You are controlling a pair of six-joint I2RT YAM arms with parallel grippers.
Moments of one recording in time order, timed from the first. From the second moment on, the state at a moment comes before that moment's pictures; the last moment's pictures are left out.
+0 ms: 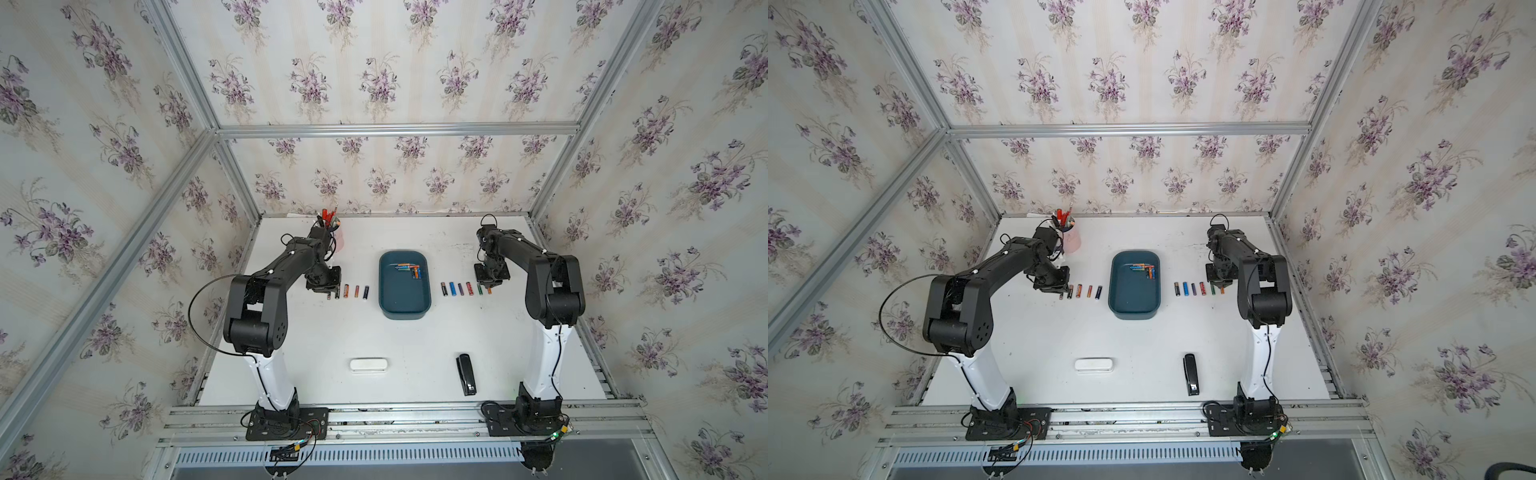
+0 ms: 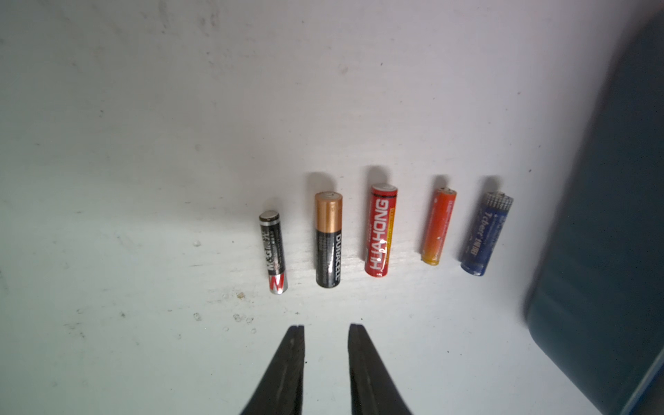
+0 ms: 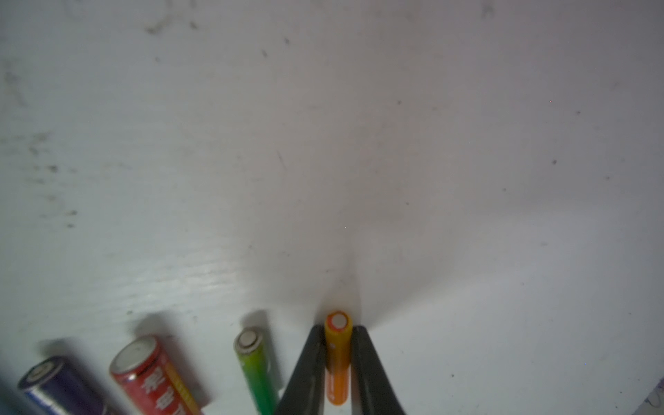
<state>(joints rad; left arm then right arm) -0.14 1.88 1.38 -0.93 0.15 -0.19 0.10 2.13 1.57 -0.99 0.16 0.09</state>
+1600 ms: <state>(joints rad) -0.26 1.90 1.54 -0.97 0.16 -0.23 0.10 2.03 1.61 -1.02 0.09 0.11</state>
